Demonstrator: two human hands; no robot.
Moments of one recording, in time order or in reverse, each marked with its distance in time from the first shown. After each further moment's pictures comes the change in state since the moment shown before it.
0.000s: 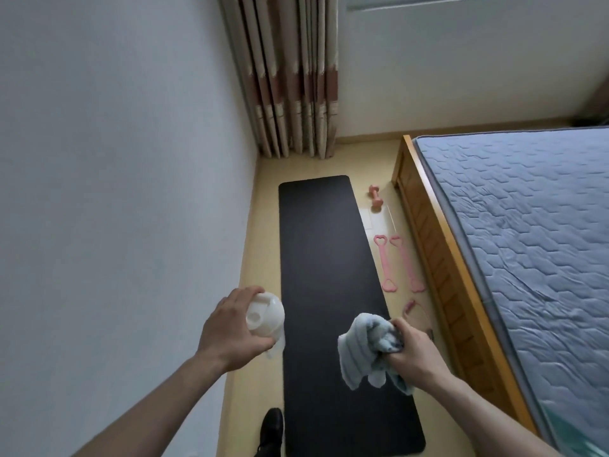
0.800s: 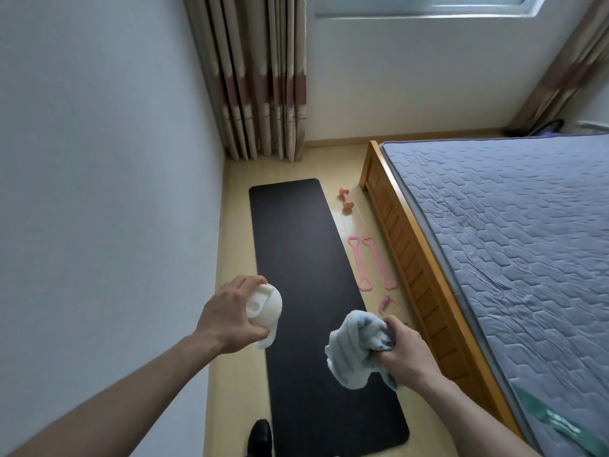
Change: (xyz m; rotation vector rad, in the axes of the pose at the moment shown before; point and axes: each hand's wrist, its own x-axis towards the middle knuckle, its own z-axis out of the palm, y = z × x) left_hand 0.058 -0.061 -0.016 0.038 -0.071 0.225; right_hand -0.023 -0.065 0.029 -0.024 0.153 0.088
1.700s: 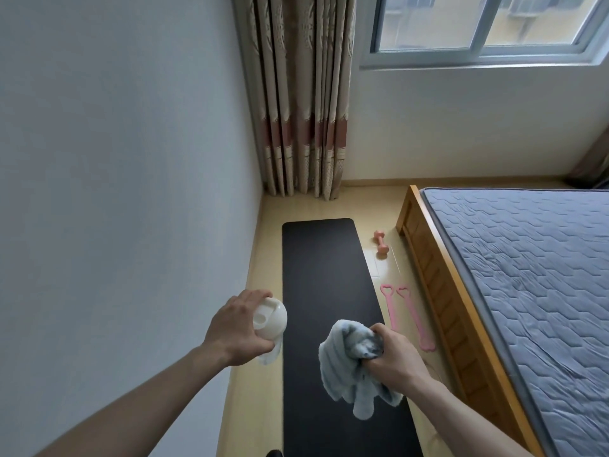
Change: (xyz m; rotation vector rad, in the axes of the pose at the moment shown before) left_hand 0.091 -0.035 -0.049 0.020 0.054 -0.138; right_hand 0.145 -0.098 -0.012 -0.064 -0.106 -0.124
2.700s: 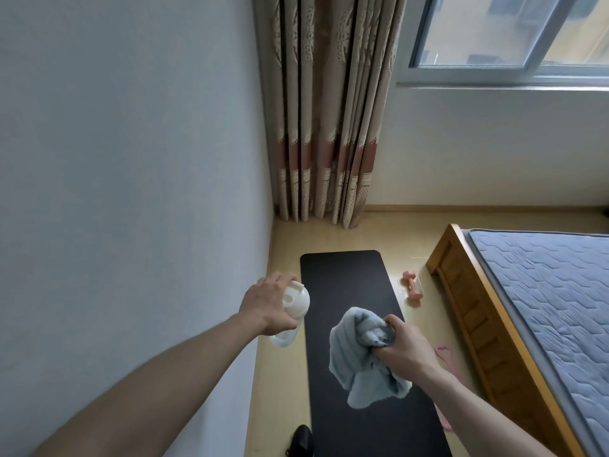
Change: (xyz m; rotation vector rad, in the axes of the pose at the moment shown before) left_hand 0.390 -0.154 -0.081 0.021 -0.067 0.038; right_hand 0.348 -0.198 -0.018 -0.021 0.062 0.037
